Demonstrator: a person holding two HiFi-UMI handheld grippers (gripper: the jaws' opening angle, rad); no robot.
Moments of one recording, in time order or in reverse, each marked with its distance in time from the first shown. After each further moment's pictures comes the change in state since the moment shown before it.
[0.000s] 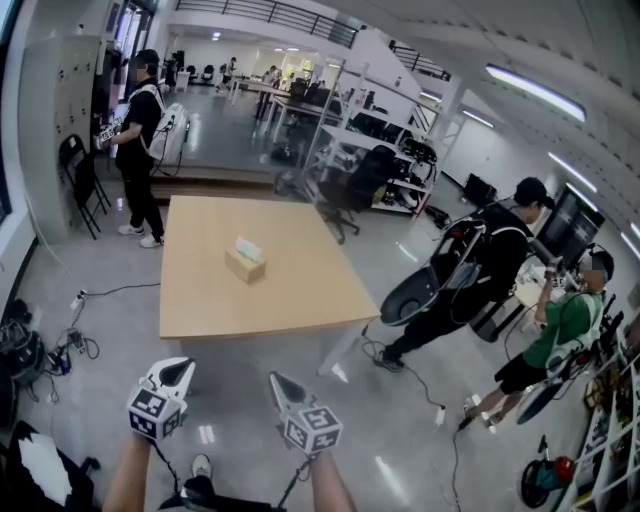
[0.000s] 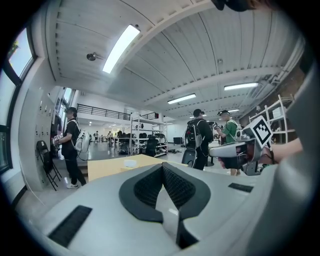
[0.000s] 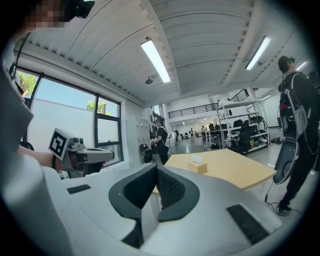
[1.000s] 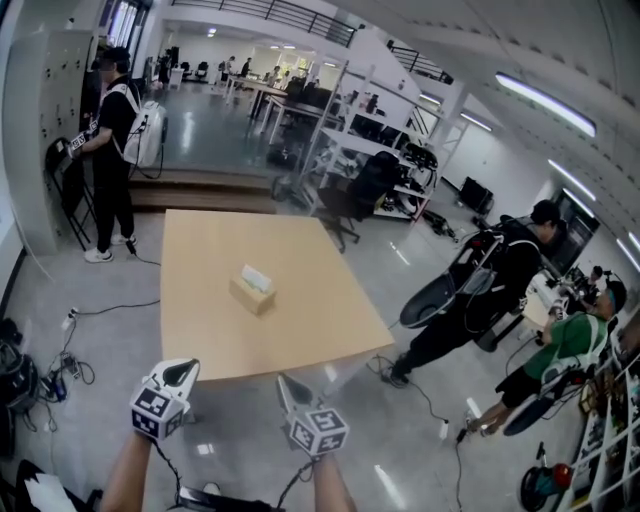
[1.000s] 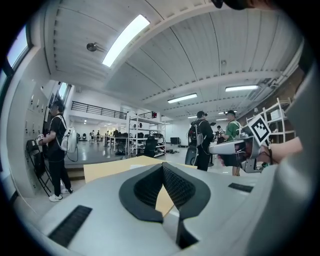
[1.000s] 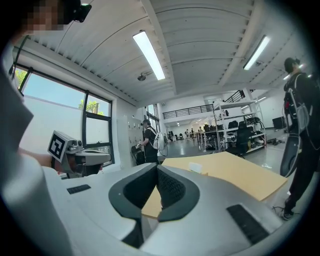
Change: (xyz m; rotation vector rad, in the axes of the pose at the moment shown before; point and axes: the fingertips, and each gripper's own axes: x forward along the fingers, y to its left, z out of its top) left arm 0.099 0.139 0.017 -0.002 0.004 -0.057; right arm 0.151 -0.045 0.040 0.012 -0.007 -0.069
